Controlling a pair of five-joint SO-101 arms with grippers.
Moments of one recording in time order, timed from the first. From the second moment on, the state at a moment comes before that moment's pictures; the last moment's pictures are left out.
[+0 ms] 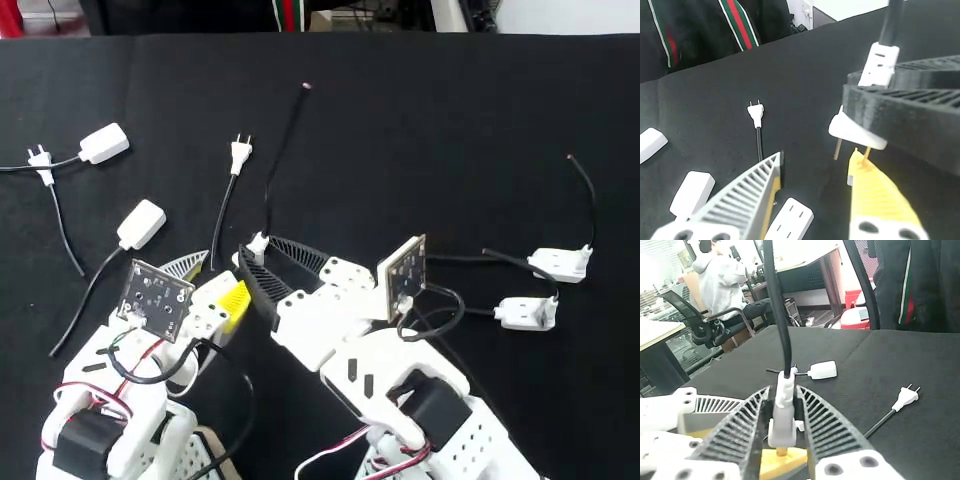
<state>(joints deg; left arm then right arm) 15.7 -104.4 66.9 67.3 -7.3 -44.6 -90.2 77.2 27.8 -17.8</state>
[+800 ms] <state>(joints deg) 10.9 -104.4 66.9 64.8 -7.3 -44.6 -90.3 76.1 31.3 -15.6</state>
